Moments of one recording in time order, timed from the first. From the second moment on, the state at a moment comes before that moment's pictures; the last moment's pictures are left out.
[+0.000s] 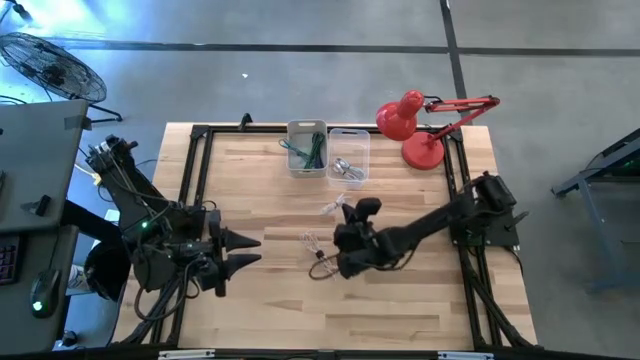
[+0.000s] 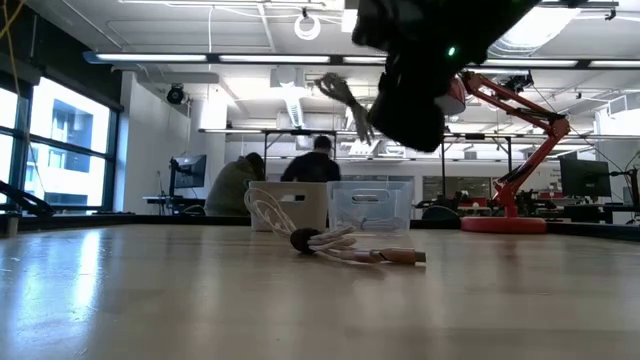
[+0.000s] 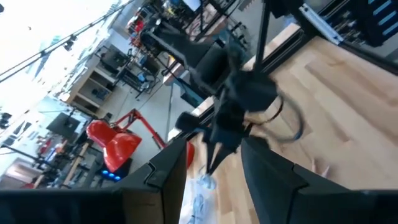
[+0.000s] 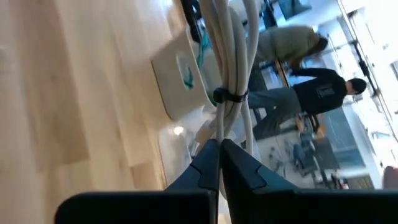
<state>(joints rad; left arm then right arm) -0.91 1.13 1.13 -0.32 -1.05 0.49 0.37 1.85 1.21 -0.53 1.22 0.13</state>
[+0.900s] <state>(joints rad) -0.91 1.13 1.13 -0.43 -1.03 0.40 0.05 1.85 1.16 -0.40 1.06 0.02</state>
